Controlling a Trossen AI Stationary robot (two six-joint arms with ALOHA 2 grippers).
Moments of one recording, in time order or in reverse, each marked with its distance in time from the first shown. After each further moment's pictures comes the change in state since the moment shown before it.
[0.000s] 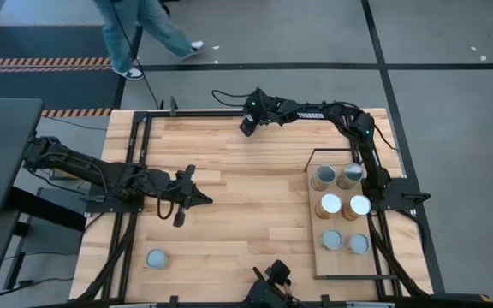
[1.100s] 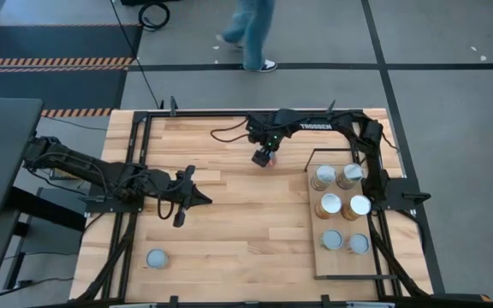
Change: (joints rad) left arm 0.000 0.000 0.000 -0.015 0.000 -0.015; right arm 0.187 -0.132 -0.001 -0.626 -0.166 0.053
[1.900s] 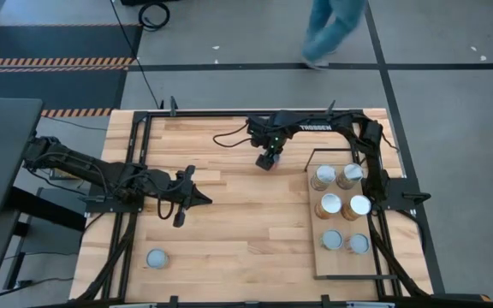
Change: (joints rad) left arm 0.000 0.000 0.000 0.000 0.000 0.000; right arm 0.015 0.000 0.000 -0.097 -0.016 -0.017
